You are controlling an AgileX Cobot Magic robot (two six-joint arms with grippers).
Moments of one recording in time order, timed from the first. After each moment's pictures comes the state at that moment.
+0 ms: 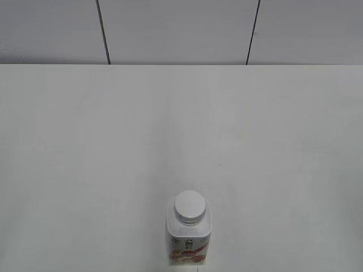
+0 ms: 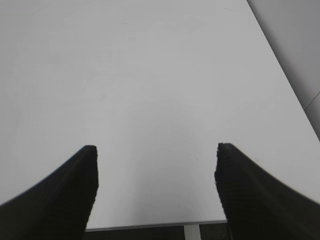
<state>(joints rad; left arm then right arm) 0.04 -0.01 -0.52 0.03 1.06 -0.04 -0.04 -0.01 -0.51 0.03 1.09 -0.13</state>
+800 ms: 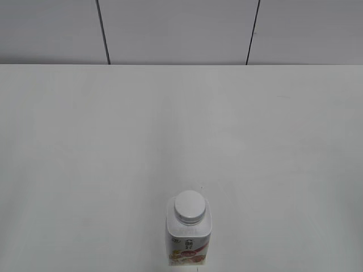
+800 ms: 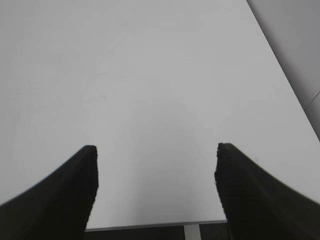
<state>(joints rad) 0.04 -0.01 -0.53 0.03 1.00 0.07 -0.04 -0.01 -0.51 0.03 1.09 -0.13</state>
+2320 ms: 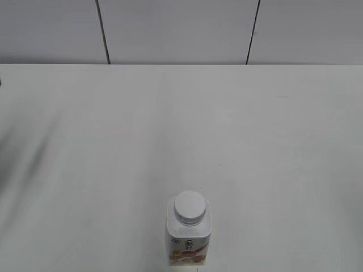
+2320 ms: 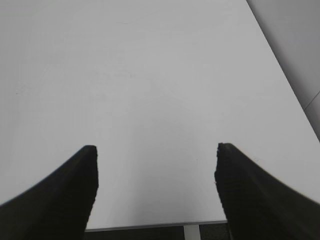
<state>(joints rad) 0.04 1.19 -0.28 0.27 -0.66 -0.09 -0.04 -0.01 -0.51 0.03 1.09 -0.13</state>
